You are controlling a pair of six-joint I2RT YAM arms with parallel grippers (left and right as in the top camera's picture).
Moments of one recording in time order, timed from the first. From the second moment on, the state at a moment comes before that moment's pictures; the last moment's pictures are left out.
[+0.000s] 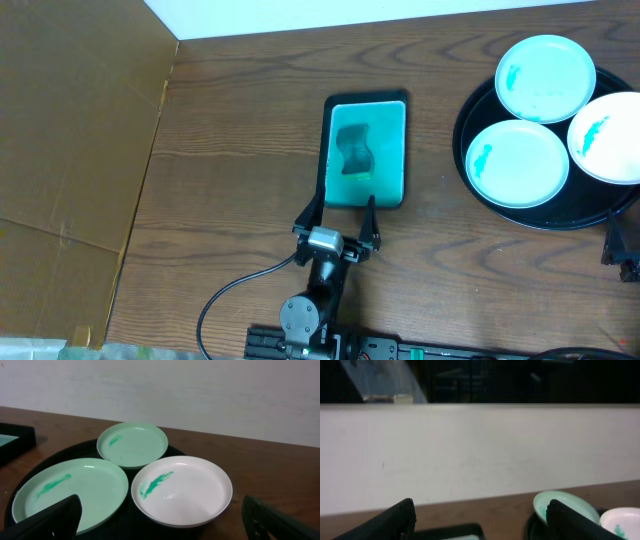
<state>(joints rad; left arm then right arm) -0.09 0.02 0.01 0.31 0.15 -0.04 0.11 0.01 0.01 -0.07 -0.03 -0.05</state>
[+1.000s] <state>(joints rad) -0.08 1.54 1.36 -0.72 0.01 -0.14 0.11 0.01 0.01 -0.07 -0.03 -0.05</state>
